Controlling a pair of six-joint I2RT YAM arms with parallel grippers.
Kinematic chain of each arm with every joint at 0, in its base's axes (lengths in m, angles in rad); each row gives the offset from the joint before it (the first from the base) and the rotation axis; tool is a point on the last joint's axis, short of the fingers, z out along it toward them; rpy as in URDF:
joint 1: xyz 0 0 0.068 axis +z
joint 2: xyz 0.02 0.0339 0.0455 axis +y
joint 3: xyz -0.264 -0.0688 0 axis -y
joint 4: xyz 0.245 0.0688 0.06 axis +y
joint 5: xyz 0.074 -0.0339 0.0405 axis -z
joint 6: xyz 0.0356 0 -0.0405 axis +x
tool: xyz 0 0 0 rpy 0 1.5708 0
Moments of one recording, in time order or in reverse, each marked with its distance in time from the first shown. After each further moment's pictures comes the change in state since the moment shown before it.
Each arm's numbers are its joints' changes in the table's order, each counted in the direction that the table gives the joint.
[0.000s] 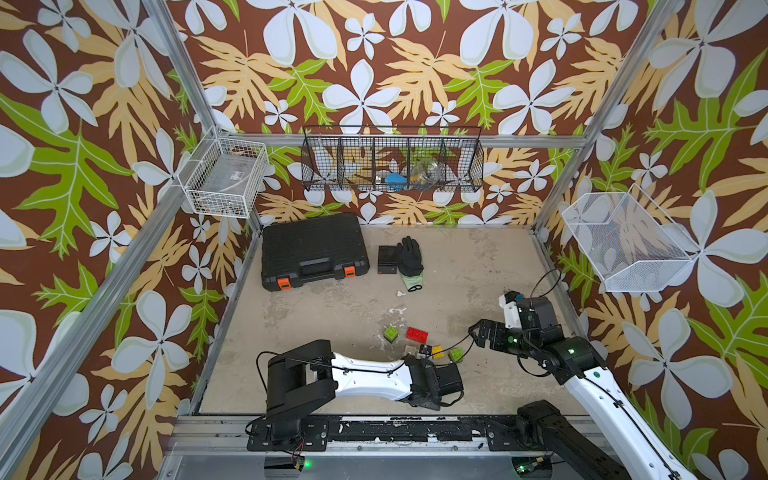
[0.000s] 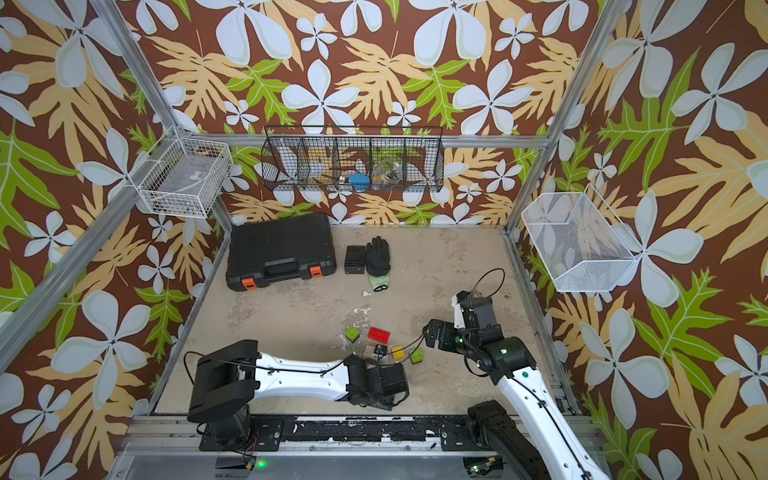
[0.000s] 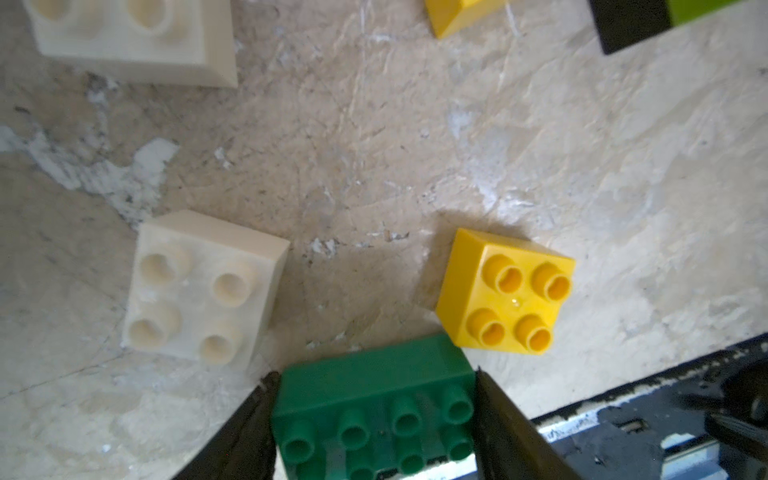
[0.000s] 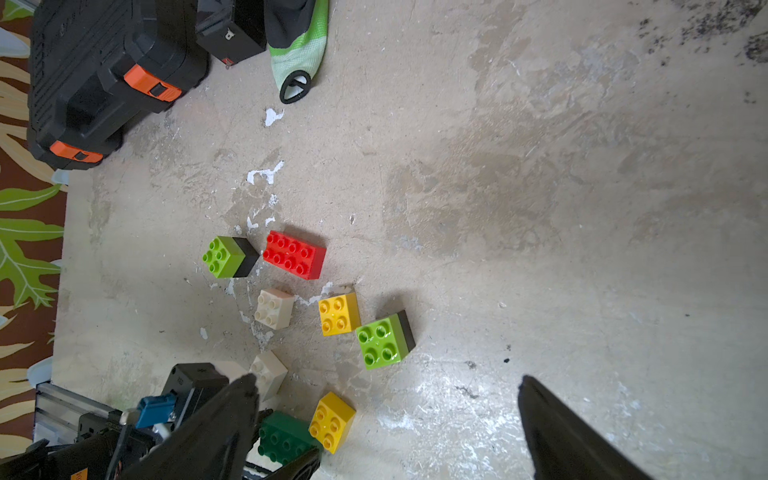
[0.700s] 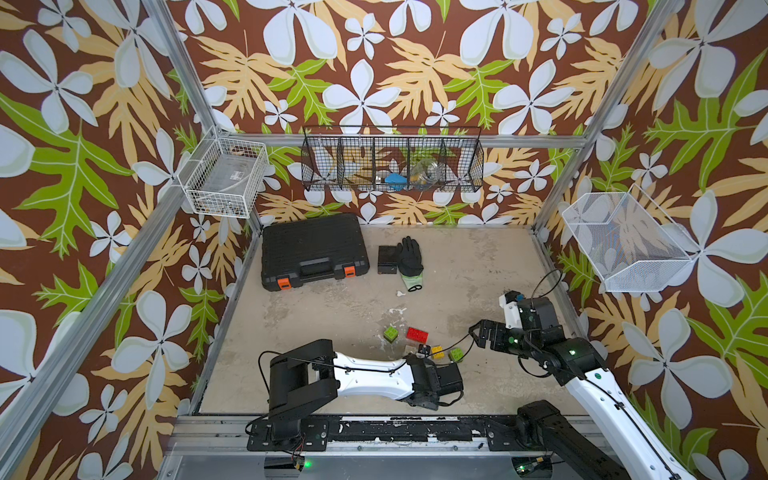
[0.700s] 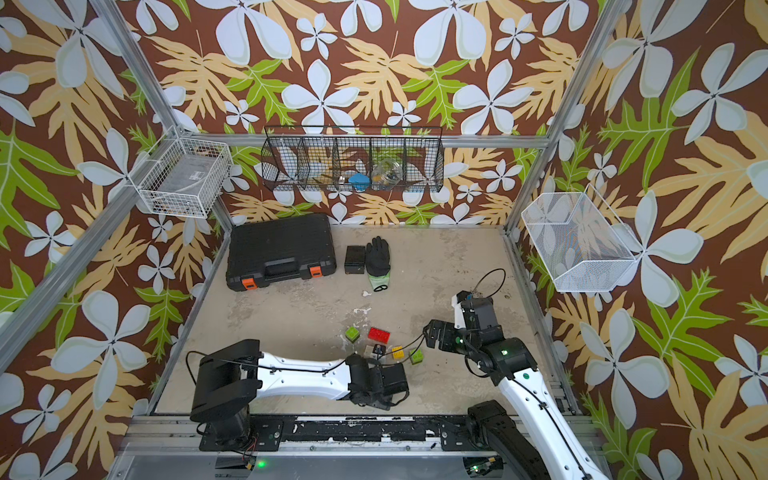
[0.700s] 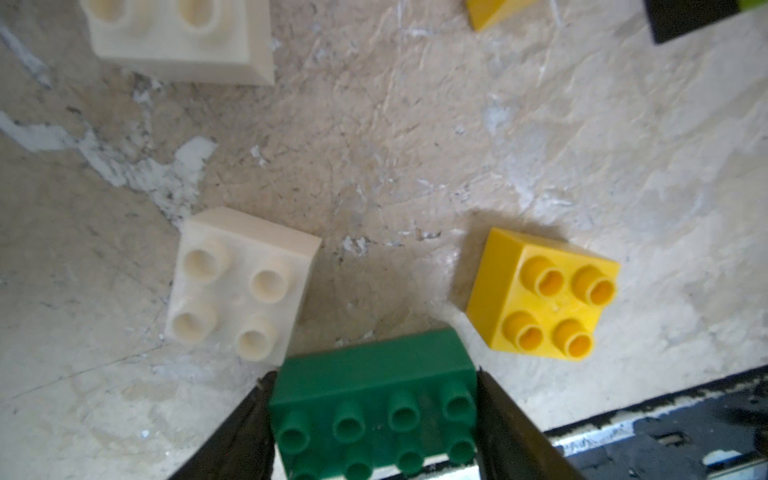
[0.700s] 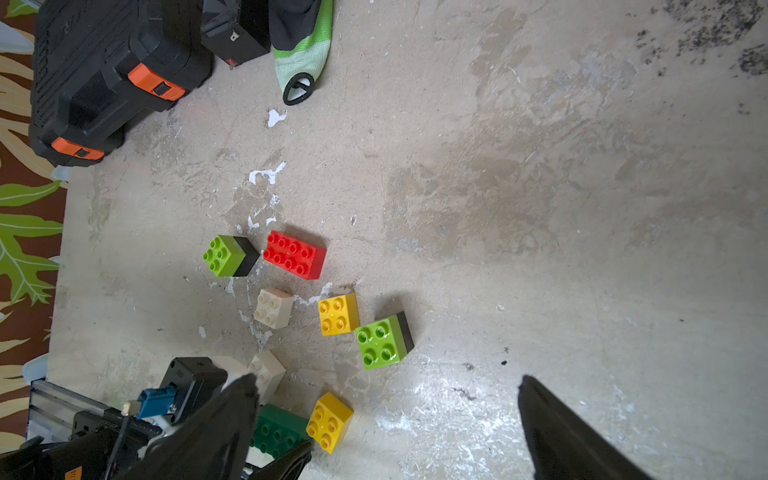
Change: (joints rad) left arm -0.002 0.017 0.025 0.055 -0.016 0.004; right arm 0.000 -0.011 0.000 0.000 0.000 -0.016
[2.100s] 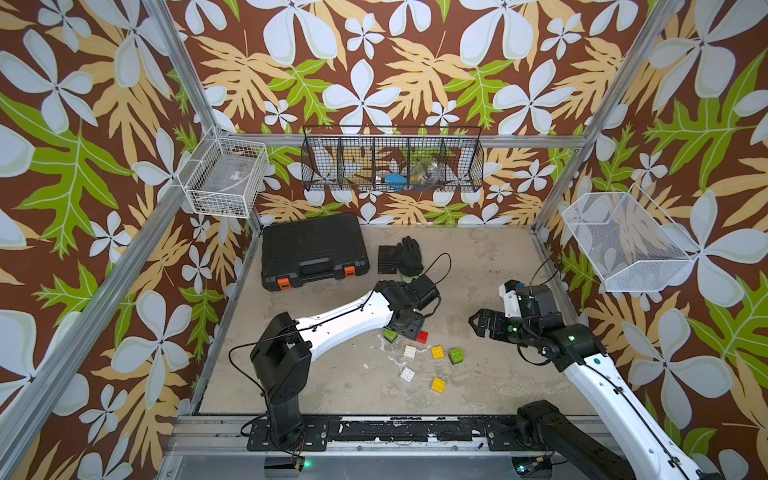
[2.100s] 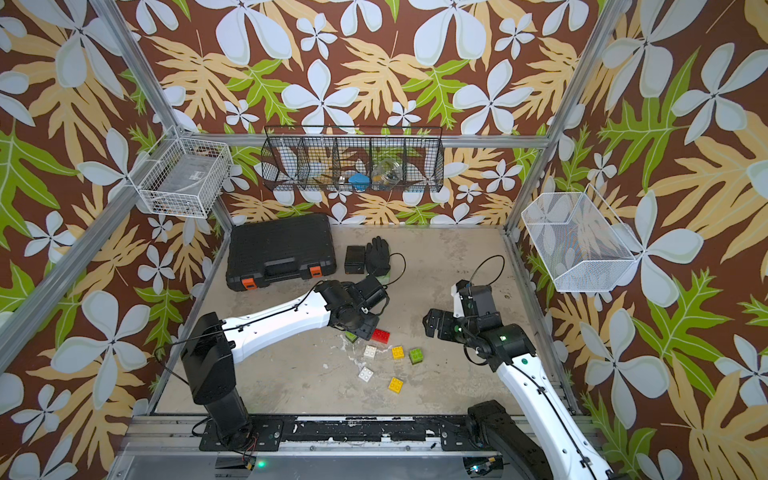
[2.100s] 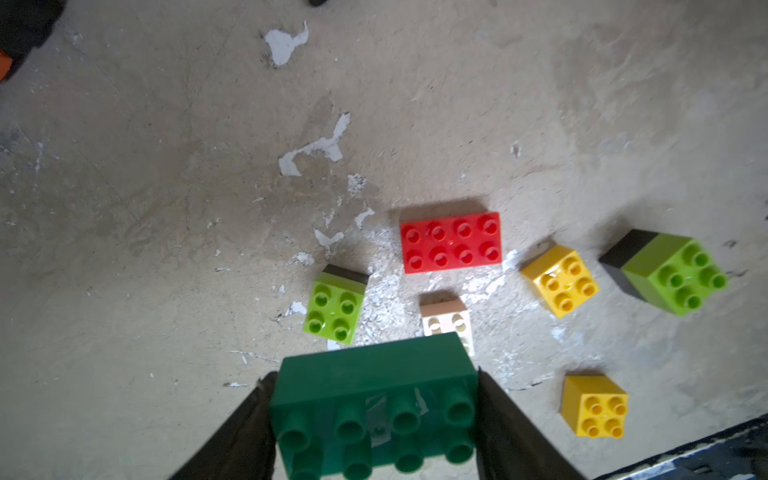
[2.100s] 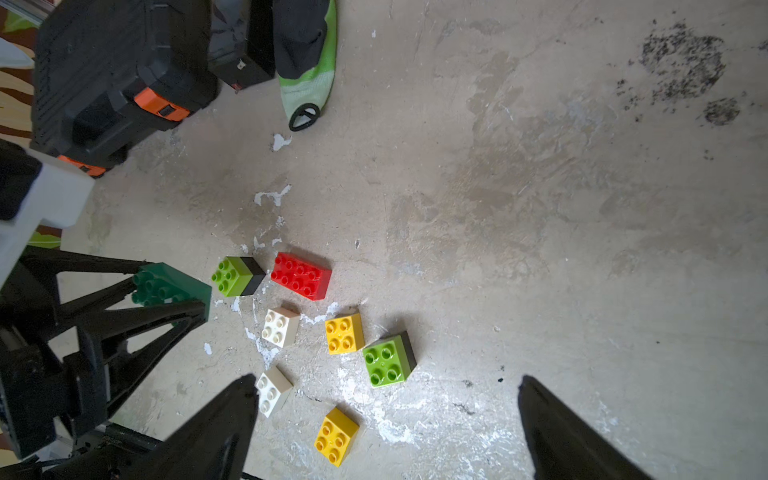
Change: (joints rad) left arm 0.434 -0.061 0.303 0.266 -0.018 0.702; right arm 0.000 0.119 0.112 0.017 0.026 -0.010
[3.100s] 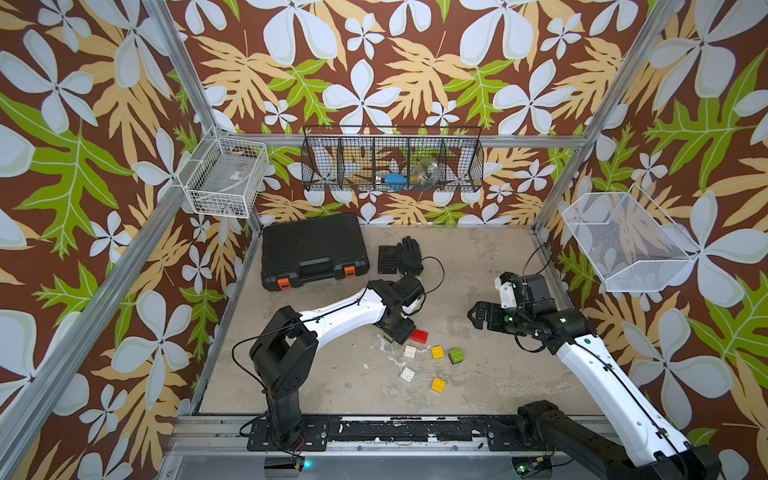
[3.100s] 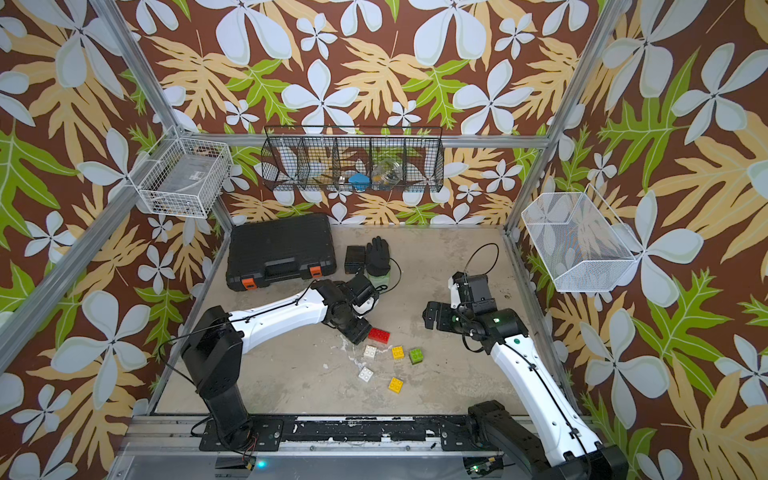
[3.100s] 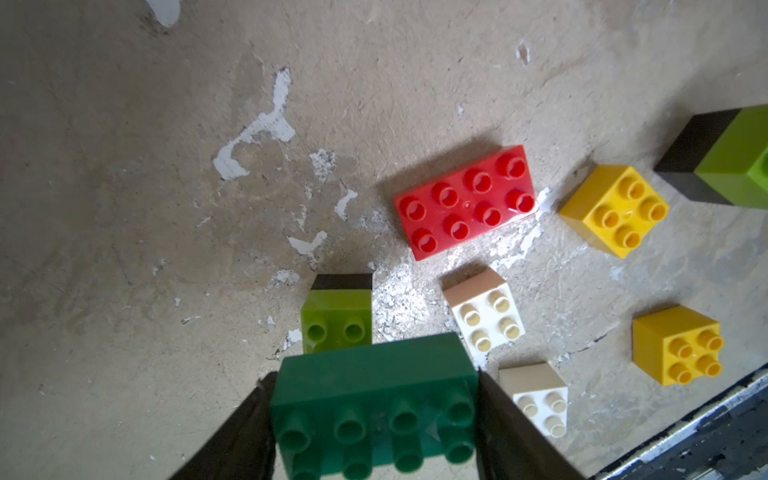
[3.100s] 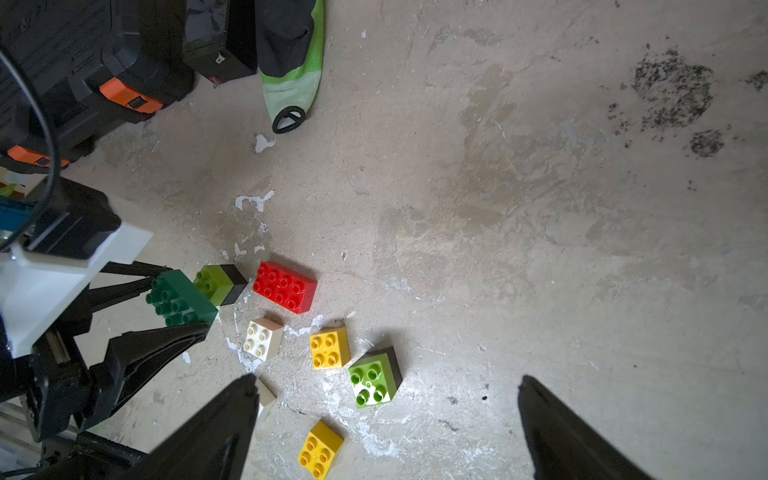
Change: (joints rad) left arm 0.096 0.035 -0.088 -0.072 0.169 0.304; right arm -0.029 0.108 0.068 -0.001 0.006 -0.072
